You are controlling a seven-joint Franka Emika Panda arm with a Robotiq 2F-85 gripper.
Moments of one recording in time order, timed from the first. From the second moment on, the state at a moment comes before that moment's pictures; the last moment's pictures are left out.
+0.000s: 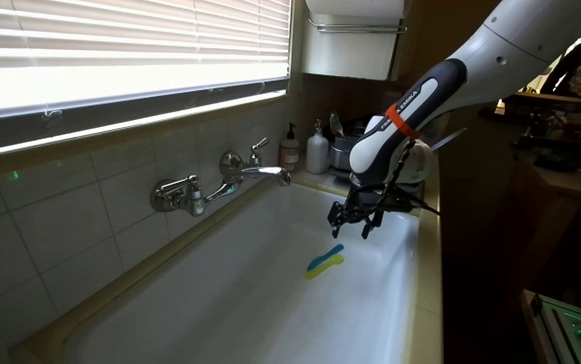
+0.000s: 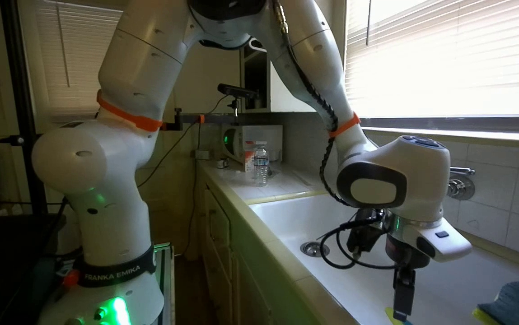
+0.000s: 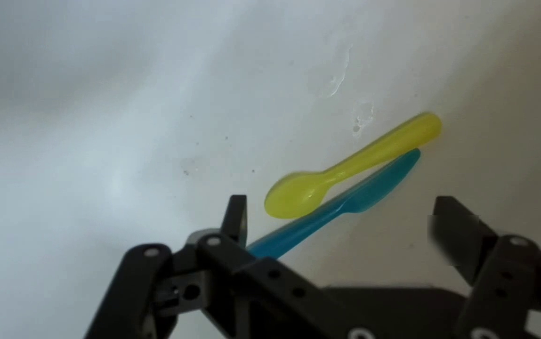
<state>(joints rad) -0.23 0.44 -0.13 -2.20 0.38 2.69 0.18</state>
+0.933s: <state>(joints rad) -0.27 0.63 -0.10 -2.08 0.38 2.68 0.18</state>
